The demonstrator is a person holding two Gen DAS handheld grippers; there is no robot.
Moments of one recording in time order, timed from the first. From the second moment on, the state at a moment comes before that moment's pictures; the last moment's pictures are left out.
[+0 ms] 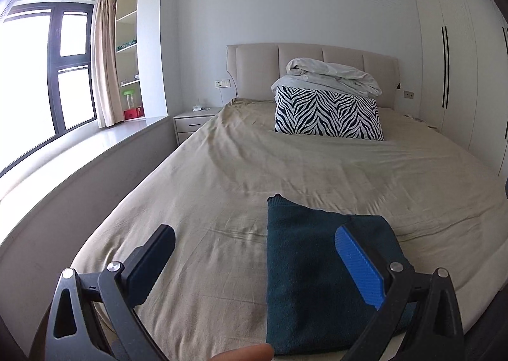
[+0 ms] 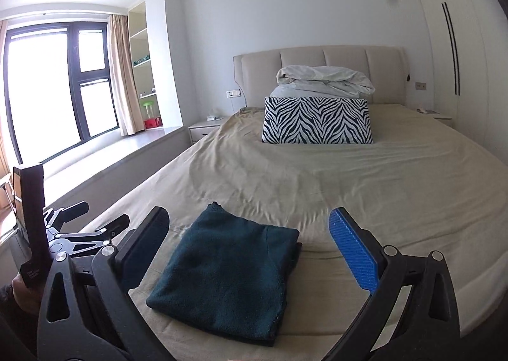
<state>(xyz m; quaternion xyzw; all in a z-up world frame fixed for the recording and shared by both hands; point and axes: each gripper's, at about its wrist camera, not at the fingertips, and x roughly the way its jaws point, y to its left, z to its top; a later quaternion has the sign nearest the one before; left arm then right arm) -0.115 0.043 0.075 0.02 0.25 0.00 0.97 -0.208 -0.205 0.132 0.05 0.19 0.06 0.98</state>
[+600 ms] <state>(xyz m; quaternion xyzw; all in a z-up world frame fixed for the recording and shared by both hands) -0.093 0.031 0.012 0.02 0.38 -0.02 0.93 -0.155 -0.199 0.047 0.05 0.35 -0.03 0.93</state>
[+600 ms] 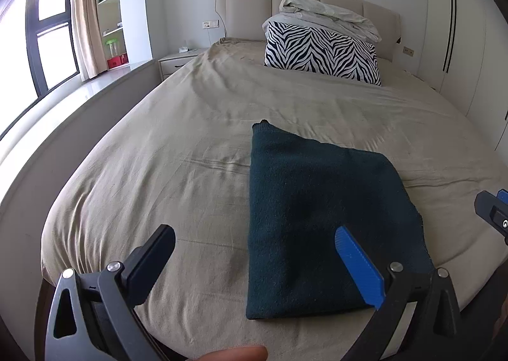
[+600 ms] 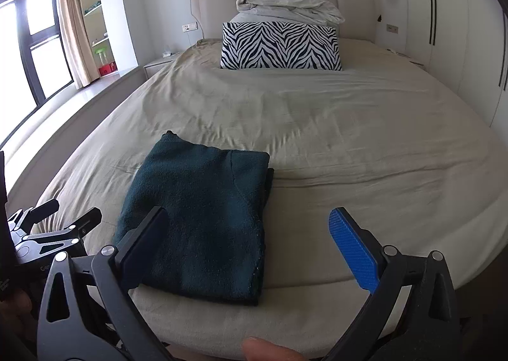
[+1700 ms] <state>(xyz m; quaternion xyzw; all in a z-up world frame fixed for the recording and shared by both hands) -0.087 0.033 -0.001 0.01 0.40 -0.03 0.92 -0.146 -0.196 0.019 0.05 0.40 -0.04 0.91</state>
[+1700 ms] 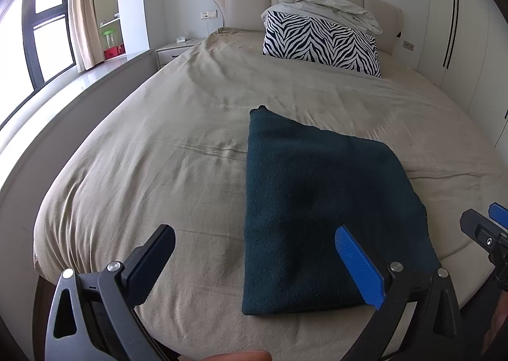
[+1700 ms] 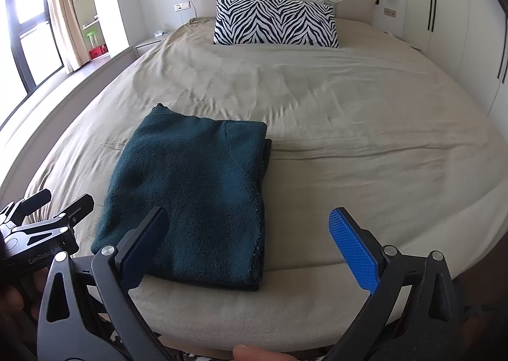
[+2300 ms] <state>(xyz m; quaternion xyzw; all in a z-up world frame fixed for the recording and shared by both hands) -0.086 0.033 -0.005 0.00 0.40 -0.03 0.91 -0.146 -0.194 0.015 0.05 0.41 -0.04 0.91</state>
